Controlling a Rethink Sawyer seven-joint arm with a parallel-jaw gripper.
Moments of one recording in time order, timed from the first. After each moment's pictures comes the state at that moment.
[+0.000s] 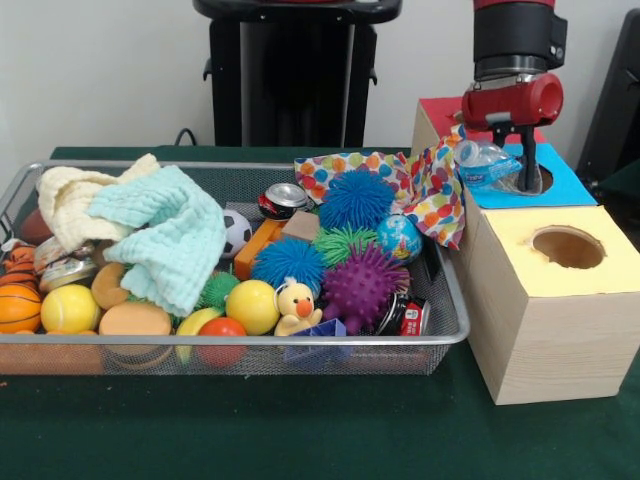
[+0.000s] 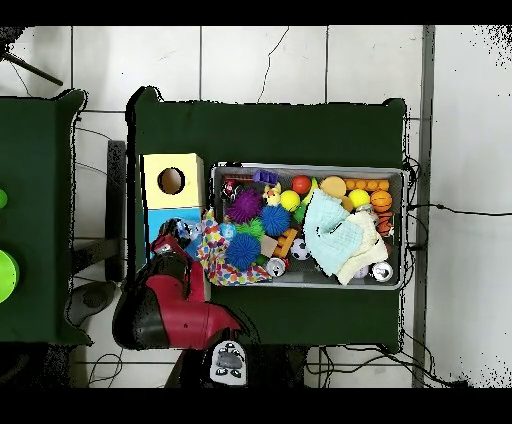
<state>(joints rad) 0.10 -0.66 0.03 2.17 0.26 -0.53 2.61</state>
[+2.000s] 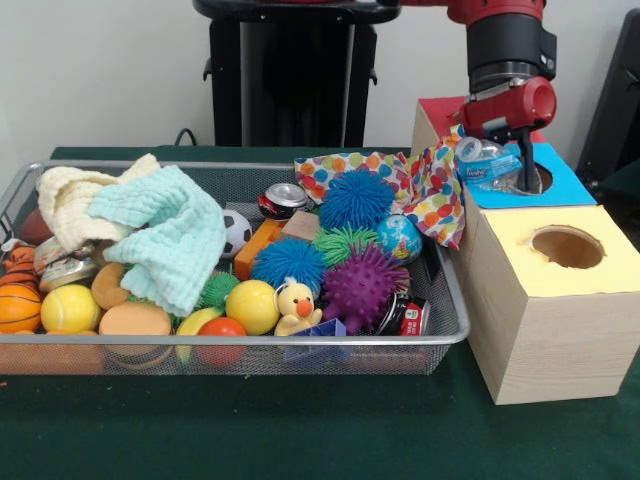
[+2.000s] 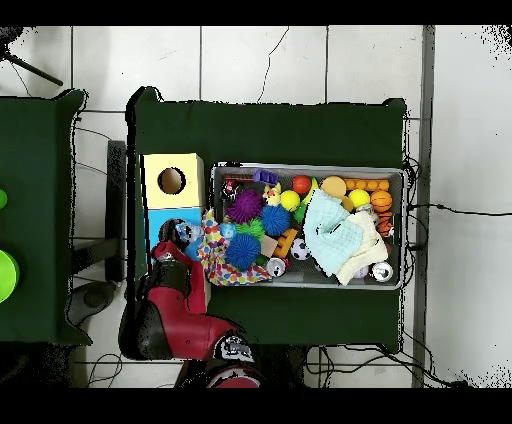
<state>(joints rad) 0.02 -0.58 0.15 2.26 0.27 -0.88 2.61</state>
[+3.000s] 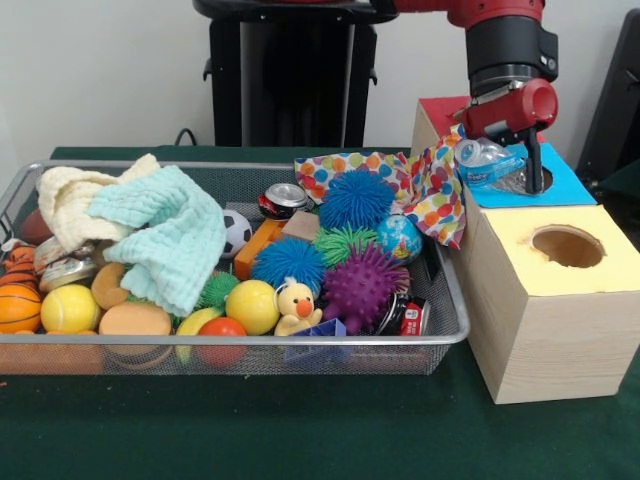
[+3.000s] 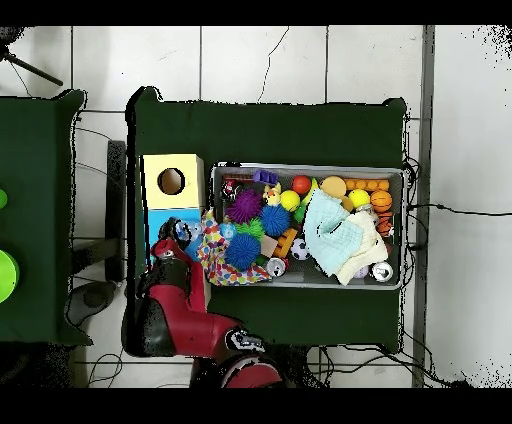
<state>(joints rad) -0.06 -0.57 0.23 2.27 0.26 -0.91 2.61</state>
